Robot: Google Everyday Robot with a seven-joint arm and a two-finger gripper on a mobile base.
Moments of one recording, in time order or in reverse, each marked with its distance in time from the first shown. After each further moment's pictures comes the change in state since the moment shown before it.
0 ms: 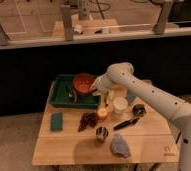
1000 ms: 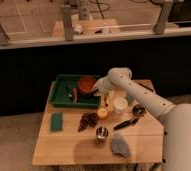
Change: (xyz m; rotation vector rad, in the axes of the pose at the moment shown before) arm 0.042 0.011 0.061 0.027 -0.023 0.115
